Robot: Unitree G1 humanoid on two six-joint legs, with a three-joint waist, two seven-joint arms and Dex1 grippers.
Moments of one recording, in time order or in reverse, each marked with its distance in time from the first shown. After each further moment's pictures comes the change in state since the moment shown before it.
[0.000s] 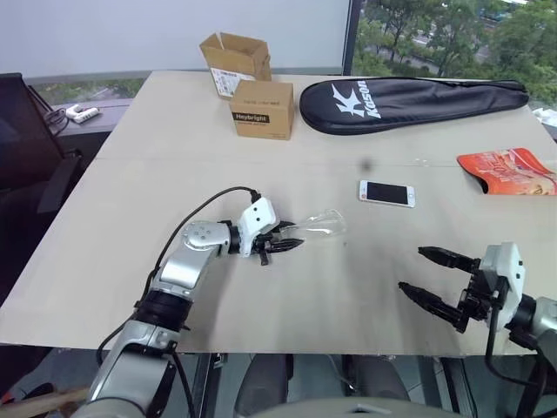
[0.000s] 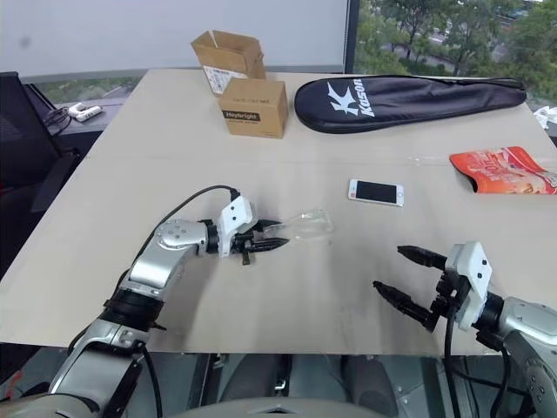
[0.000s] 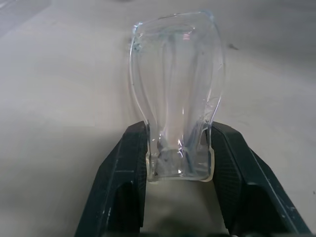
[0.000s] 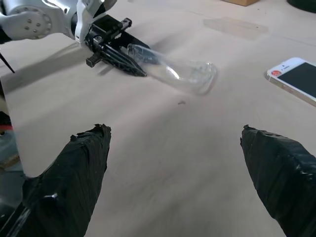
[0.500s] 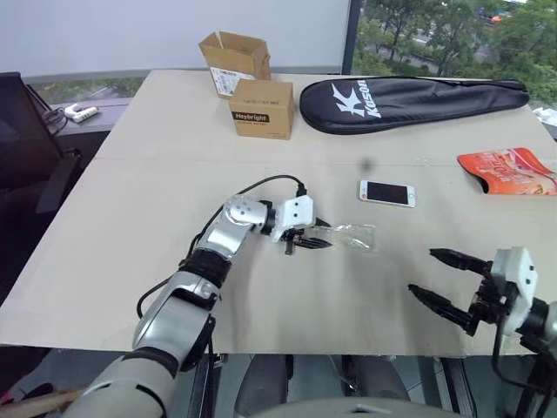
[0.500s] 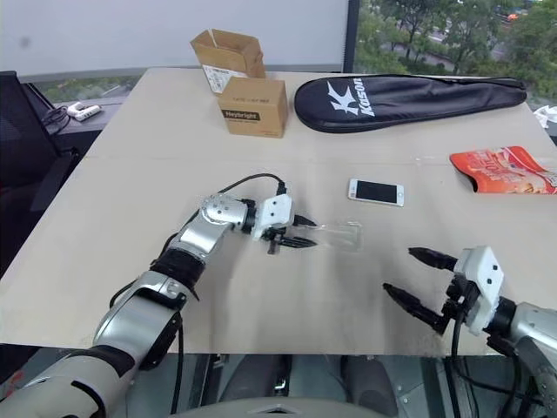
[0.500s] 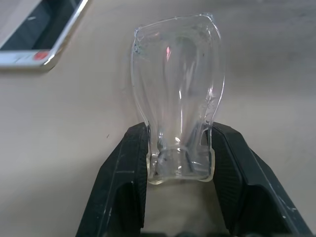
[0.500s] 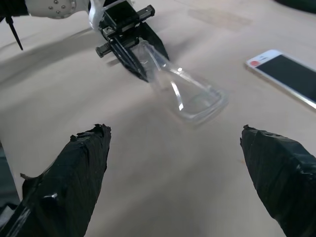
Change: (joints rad) left arm -0.282 -0.156 -0.126 0.365 0.139 -0.298 -0.174; right arm 0.070 -0.026 -0.084 -0.001 -0.029 -0.057 0.025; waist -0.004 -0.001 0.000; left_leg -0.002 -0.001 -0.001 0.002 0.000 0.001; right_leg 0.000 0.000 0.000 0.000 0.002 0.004
